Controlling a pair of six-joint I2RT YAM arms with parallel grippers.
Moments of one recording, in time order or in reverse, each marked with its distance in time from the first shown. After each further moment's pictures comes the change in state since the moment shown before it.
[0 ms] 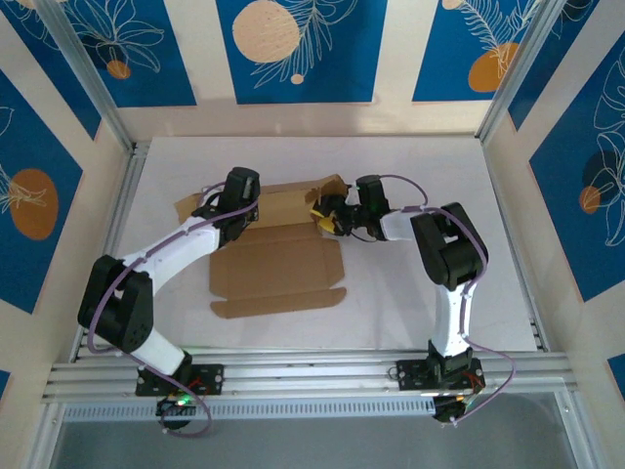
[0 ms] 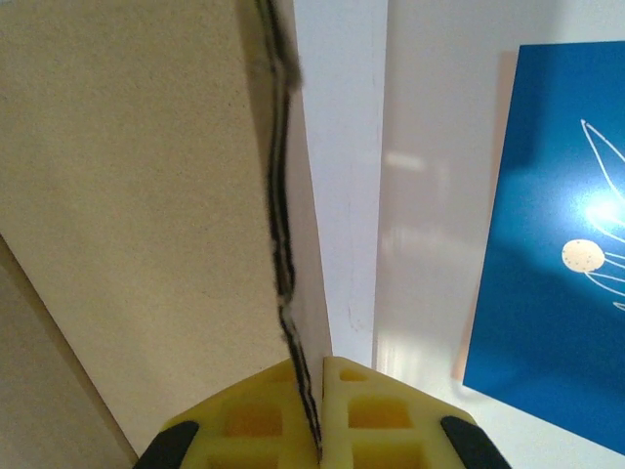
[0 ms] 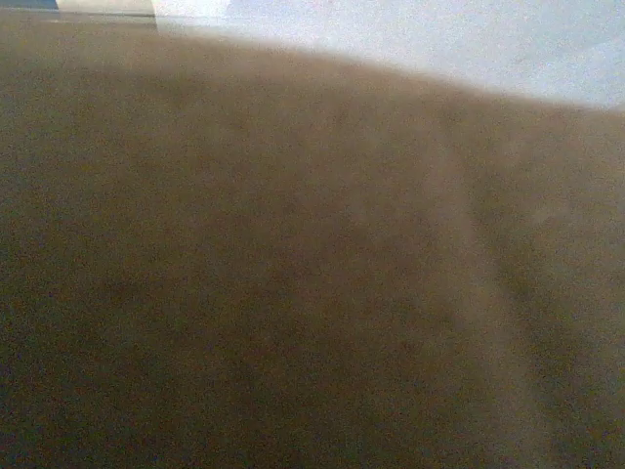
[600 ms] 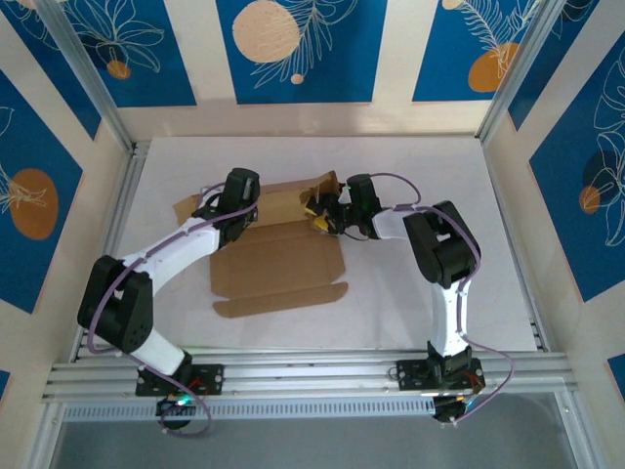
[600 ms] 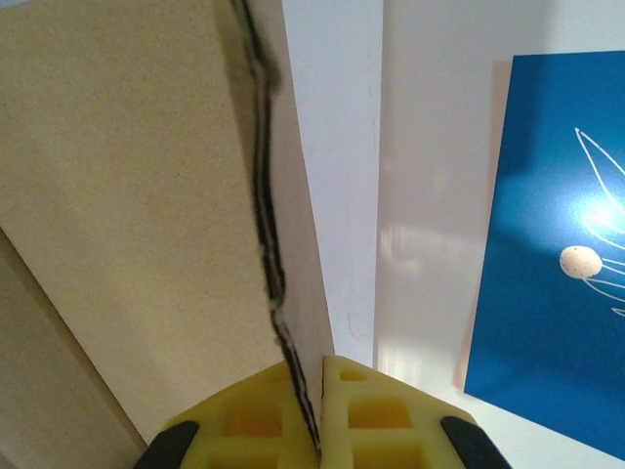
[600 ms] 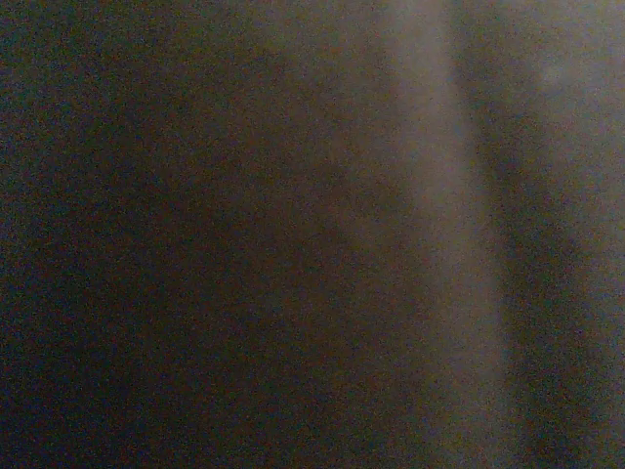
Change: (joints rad) left arm -0.002 -0.002 -0.010 0.011 -0.022 0.007; right arm 0.039 0.042 0.054 -0.003 0.093 0.027
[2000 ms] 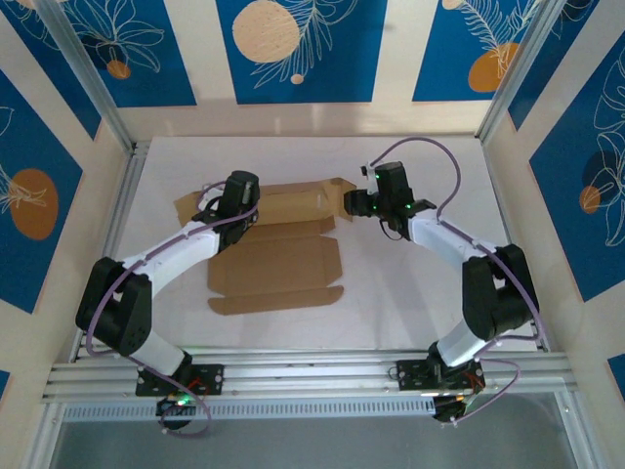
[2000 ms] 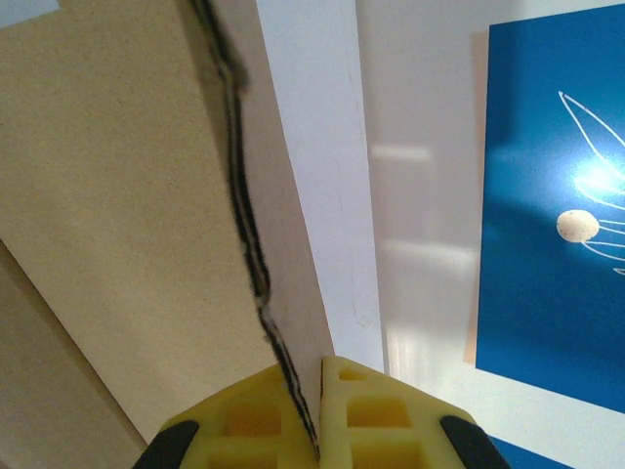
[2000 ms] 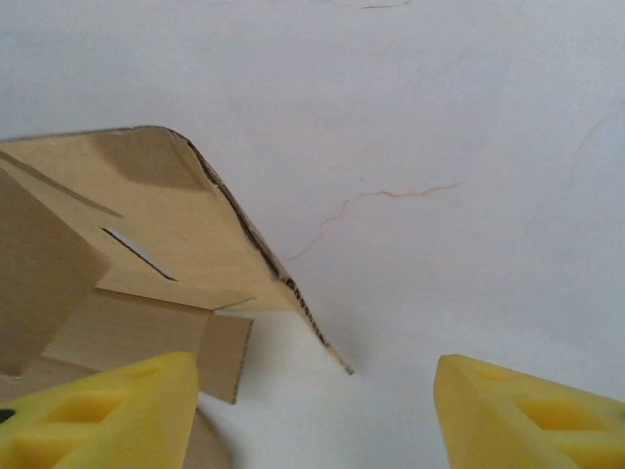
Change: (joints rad) left arm -0.005 -0.016 -0.037 0.068 -0.003 0.114; right arm -0.062 -0.460 -0.079 -0.467 0.549 -0.963
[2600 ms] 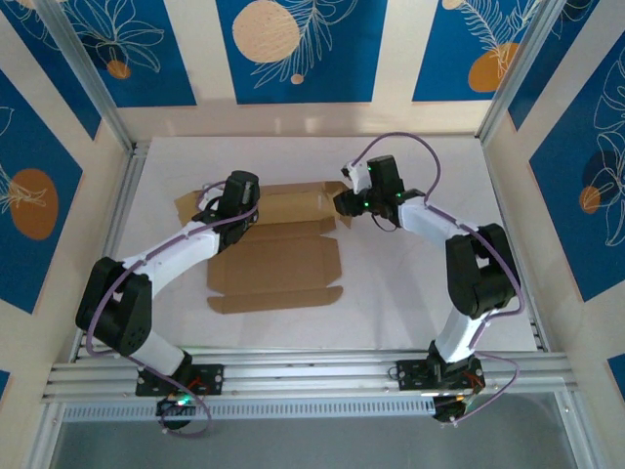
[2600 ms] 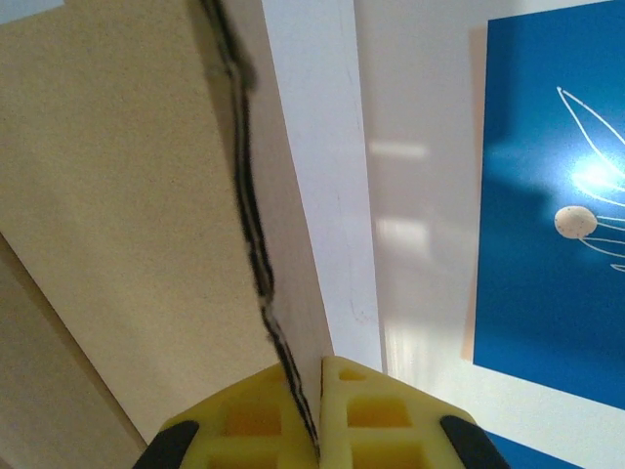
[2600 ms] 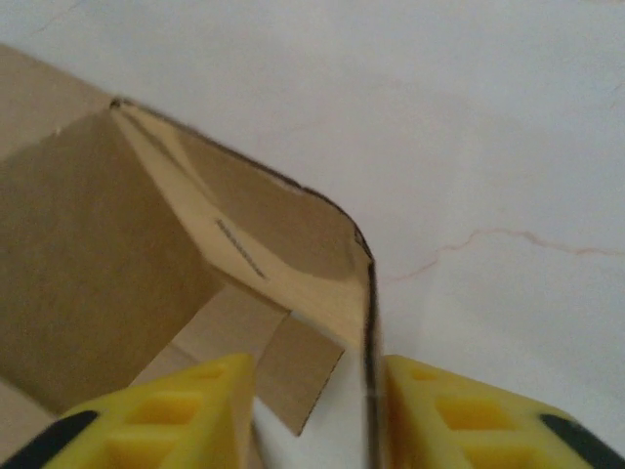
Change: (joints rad) left arm 0.000 0.000 -0.003 0.010 0.008 0.001; right arm -0.001 0.134 0.102 -0.029 -0.274 -0.175
